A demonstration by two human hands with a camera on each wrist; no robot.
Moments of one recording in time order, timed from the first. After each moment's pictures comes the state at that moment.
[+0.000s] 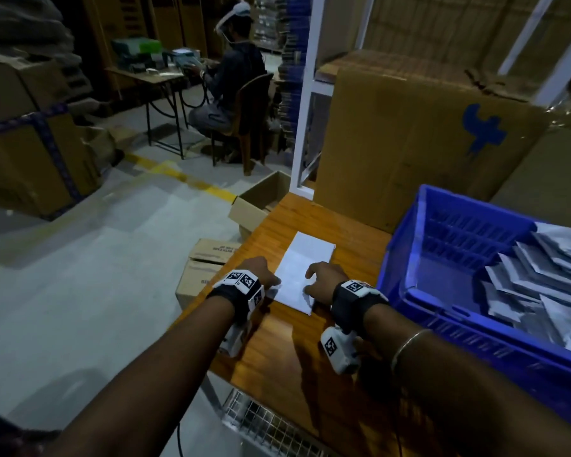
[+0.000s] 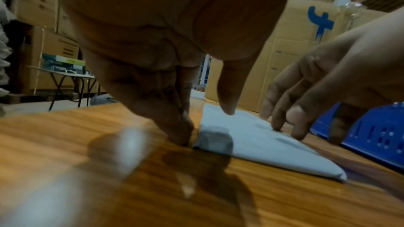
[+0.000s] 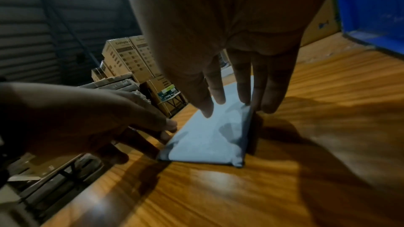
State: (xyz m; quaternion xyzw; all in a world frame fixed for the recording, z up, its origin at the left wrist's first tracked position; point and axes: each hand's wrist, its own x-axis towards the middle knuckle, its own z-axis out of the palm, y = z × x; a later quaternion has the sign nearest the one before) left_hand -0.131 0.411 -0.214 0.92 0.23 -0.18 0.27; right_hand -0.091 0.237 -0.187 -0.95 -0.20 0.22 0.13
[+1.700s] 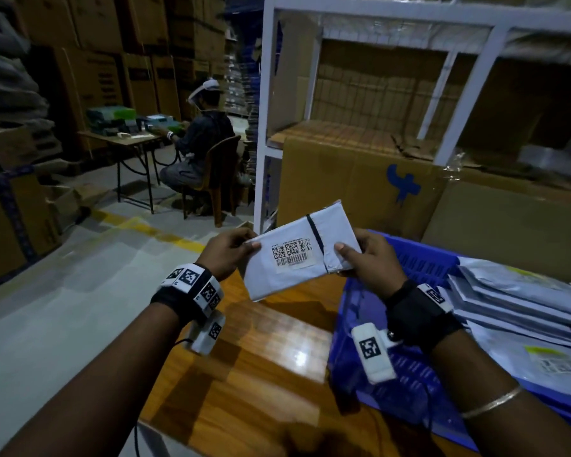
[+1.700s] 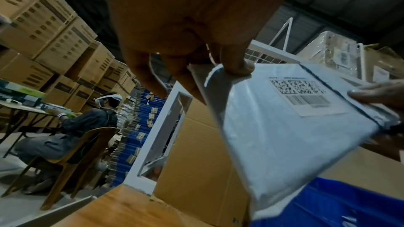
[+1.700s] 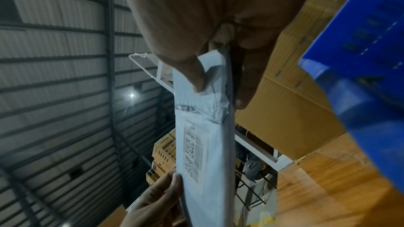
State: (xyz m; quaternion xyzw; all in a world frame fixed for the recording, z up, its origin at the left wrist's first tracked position) left_hand -0.136 0.398 -0.067 0.87 0.01 0.14 0.47; right_hand -0.085 0.123 -0.042 -0.79 -0.22 -0.02 0.57
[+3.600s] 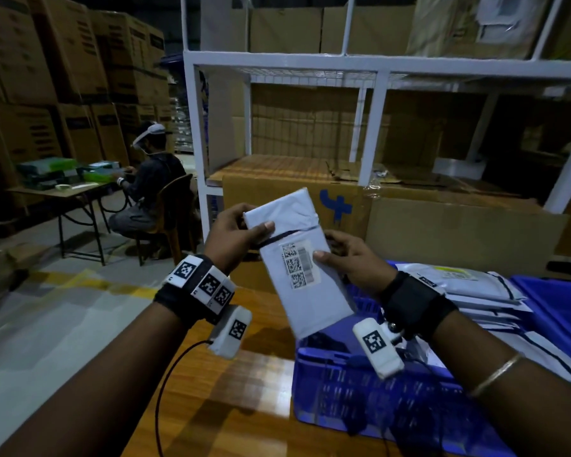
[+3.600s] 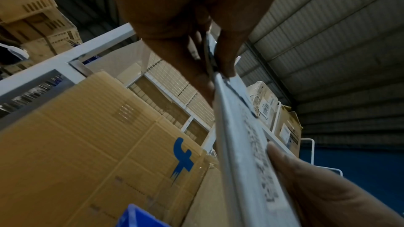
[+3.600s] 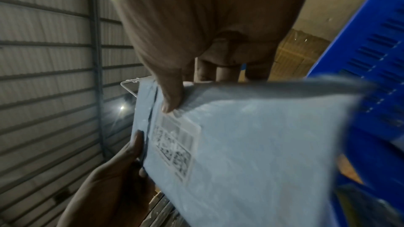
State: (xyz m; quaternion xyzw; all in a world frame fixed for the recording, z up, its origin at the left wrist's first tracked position) left_hand -0.117 0.278 0.040 0.71 -0.05 0.17 0.68; right_hand -0.077 0.051 0.008 -0.71 -0.26 0.09 0.65
